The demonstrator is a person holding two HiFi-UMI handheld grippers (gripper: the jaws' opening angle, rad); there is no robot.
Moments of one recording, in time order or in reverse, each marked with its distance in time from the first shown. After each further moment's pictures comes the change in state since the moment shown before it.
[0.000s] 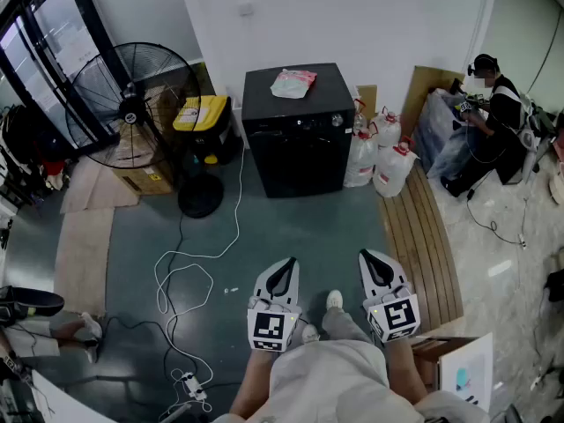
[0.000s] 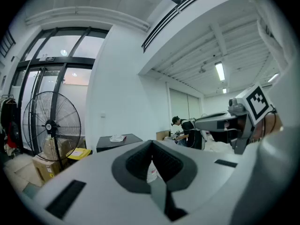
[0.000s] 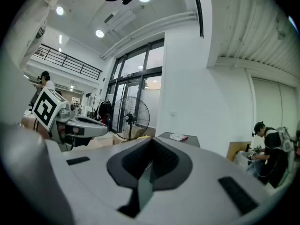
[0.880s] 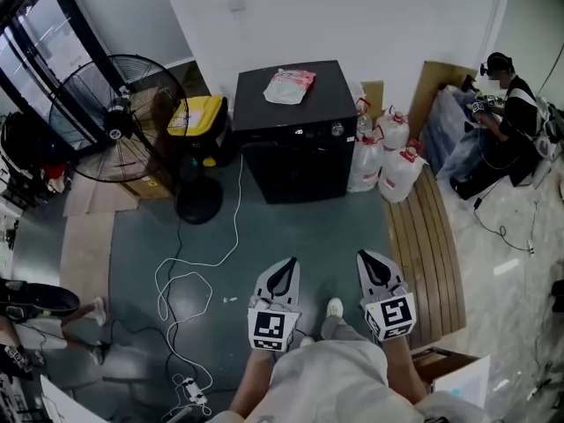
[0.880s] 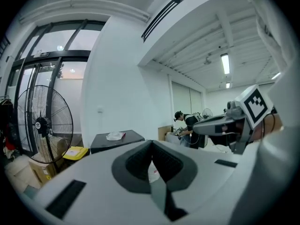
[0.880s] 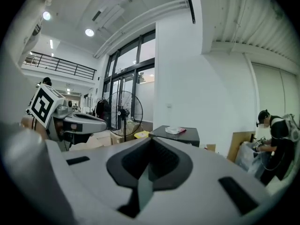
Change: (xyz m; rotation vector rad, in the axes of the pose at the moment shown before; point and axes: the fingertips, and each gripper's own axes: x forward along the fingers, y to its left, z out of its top) left arm 0.141 0.026 -0.006 0.006 0.067 0.012; right arm 0.106 -0.101 -0.050 0.094 0.077 0.021
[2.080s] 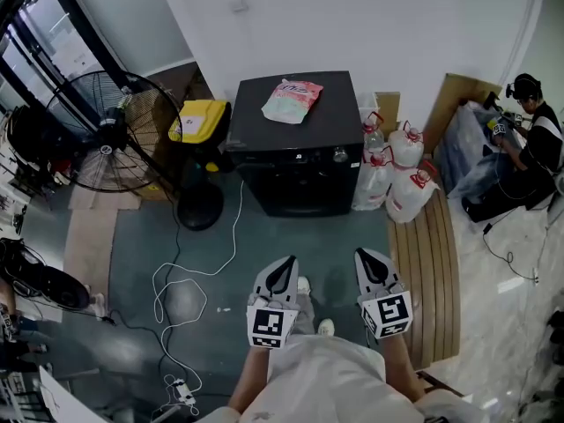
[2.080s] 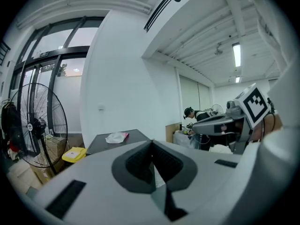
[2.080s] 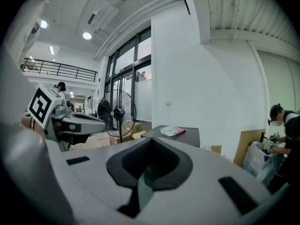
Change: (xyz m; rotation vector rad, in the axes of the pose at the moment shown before) left arm 0.170 0.031 0.019 0.003 0.047 0.084; right arm 0.132 -0.133 0.004 0.027 0.016 0.078
